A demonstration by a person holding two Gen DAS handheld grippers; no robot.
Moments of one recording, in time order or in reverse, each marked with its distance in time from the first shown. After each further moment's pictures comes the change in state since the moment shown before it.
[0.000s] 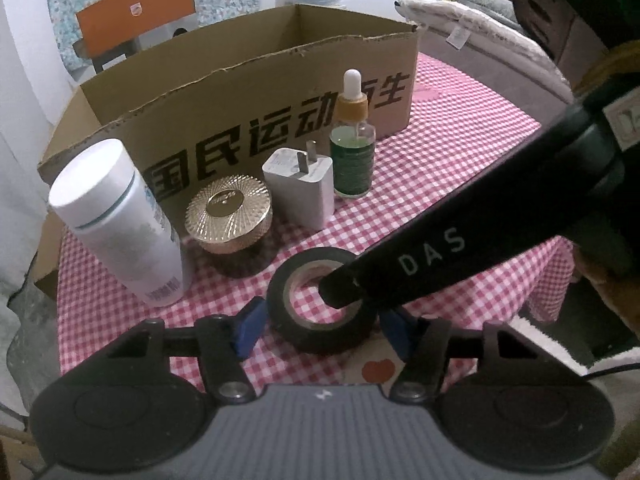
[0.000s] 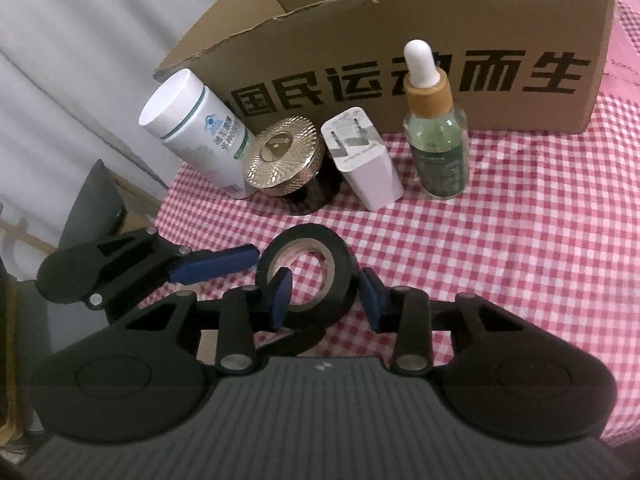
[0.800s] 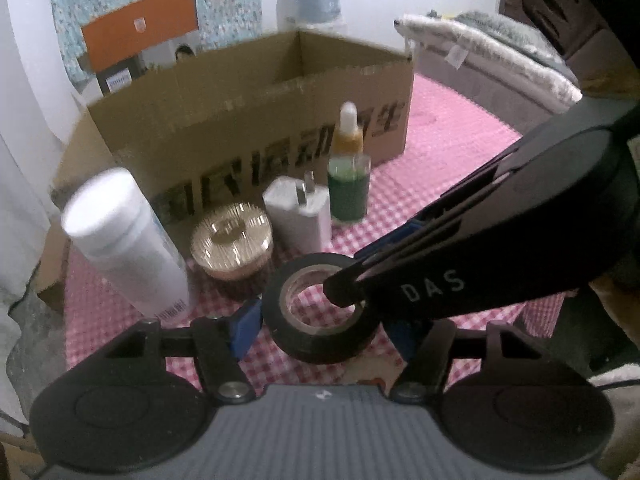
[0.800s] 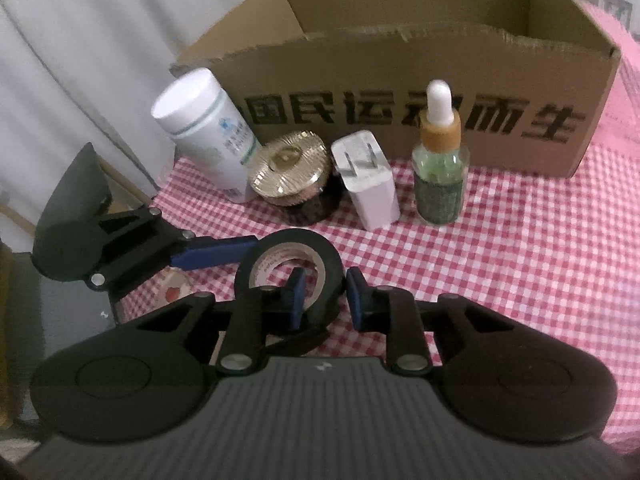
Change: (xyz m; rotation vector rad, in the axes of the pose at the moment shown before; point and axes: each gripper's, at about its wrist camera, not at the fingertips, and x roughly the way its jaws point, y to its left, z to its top) left arm -0.023 0.001 0.009 -0.004 -0.074 0.006; right arm -0.022 0.017 0.001 -0.122 -0.053 -0.055
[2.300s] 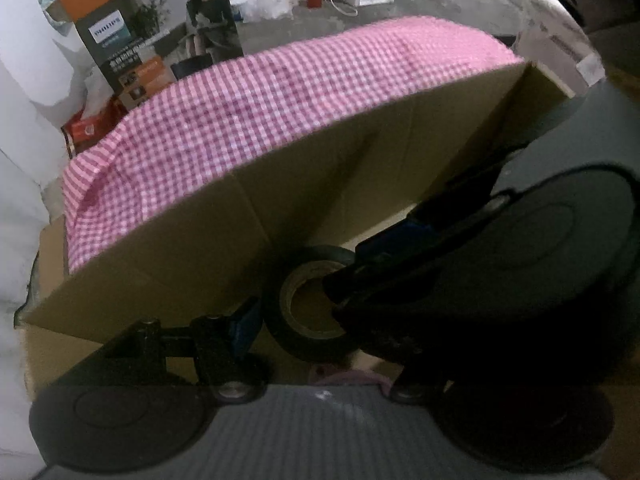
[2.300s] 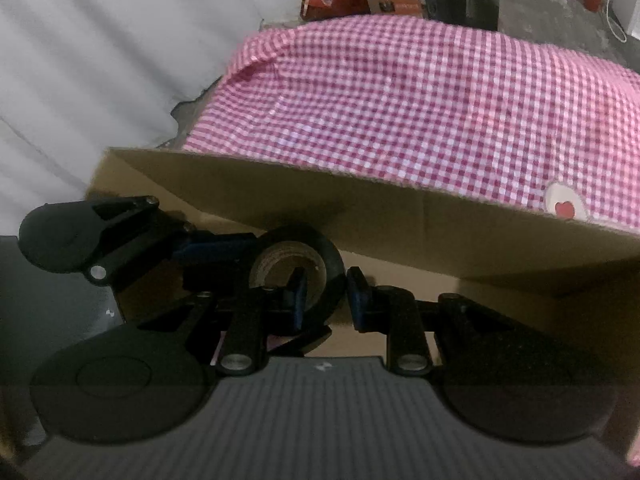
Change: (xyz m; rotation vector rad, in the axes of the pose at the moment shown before) left arm 0.204 0.158 0.211 -0.047 0.332 0.000; right arm 0.151 -0.113 0.286 0.021 0.208 0.008
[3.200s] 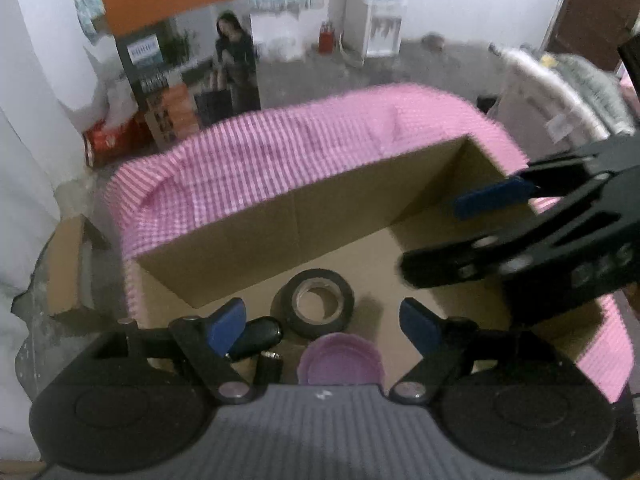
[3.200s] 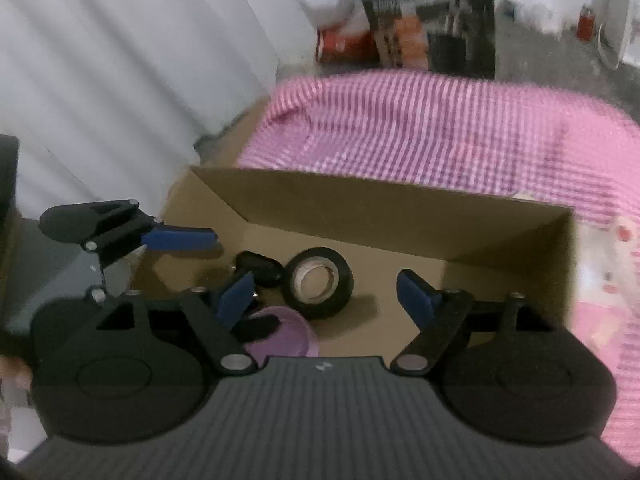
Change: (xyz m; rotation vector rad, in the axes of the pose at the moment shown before) left arm -0.117 0.012 -0.040 -0.095 -0.166 -0.041; right arm -0.115 0.020 -0.044 -0.015 -0.200 0.039
